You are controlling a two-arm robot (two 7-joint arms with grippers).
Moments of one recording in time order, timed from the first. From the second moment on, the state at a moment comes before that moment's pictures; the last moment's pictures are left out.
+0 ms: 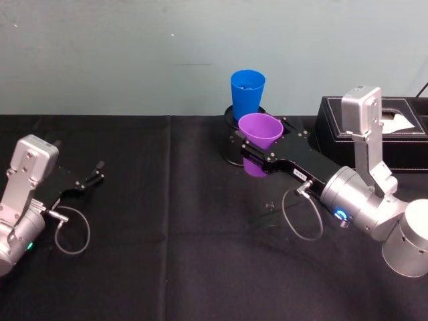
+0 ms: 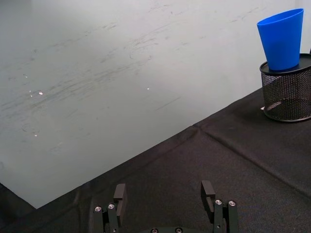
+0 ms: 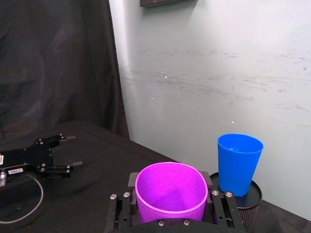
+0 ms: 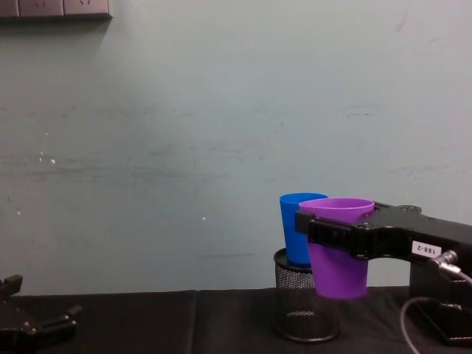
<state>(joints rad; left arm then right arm) -0.20 0.60 0.45 -1.41 -0.25 -0.12 0.03 0.25 0.37 -0.36 -1.54 0.39 0.01 0.40</state>
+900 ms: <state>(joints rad) -0.20 0.60 0.45 -1.41 -0.25 -0.12 0.03 0.25 0.37 -0.36 -1.54 0.39 0.01 0.40</state>
